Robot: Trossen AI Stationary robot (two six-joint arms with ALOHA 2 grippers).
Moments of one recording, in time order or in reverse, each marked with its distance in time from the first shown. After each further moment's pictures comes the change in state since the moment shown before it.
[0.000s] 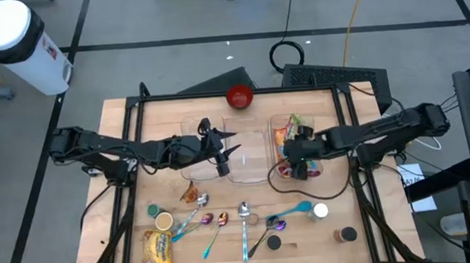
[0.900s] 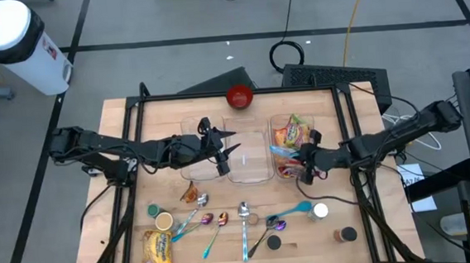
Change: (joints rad) left arm 0.006 0.000 0.000 0.000 0.000 -0.002; right arm 0.166 -0.324 -0.408 0.513 0.242 0.047
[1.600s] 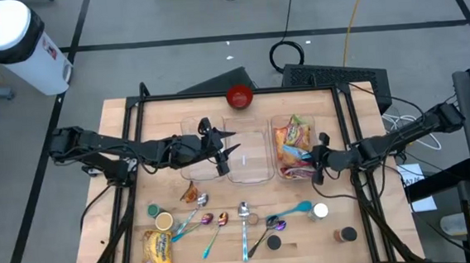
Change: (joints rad) left arm 0.000 0.000 0.000 -0.016 0.000 0.000; right arm 0.032 -0.246 -0.249 -0.021 -0.024 0.035
